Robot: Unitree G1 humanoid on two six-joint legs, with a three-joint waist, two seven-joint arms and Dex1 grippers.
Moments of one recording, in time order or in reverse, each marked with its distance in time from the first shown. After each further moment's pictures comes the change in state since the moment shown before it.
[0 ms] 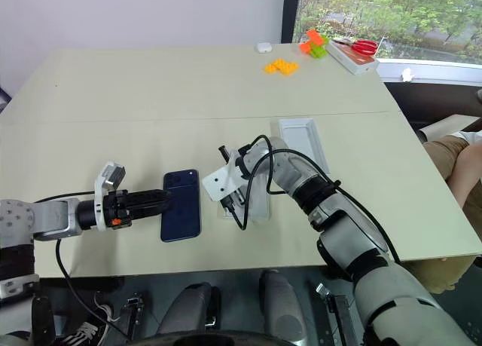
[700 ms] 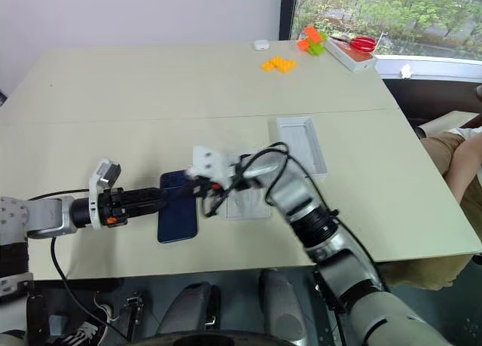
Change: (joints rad) left arm -0.008 0.040 -0.002 0.004 0.006 0.000 -0.052; right arm 0.208 0.128 -0.113 -0.646 0.389 0.961 -0.018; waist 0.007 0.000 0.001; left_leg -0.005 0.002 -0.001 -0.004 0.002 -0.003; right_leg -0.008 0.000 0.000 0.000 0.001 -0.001
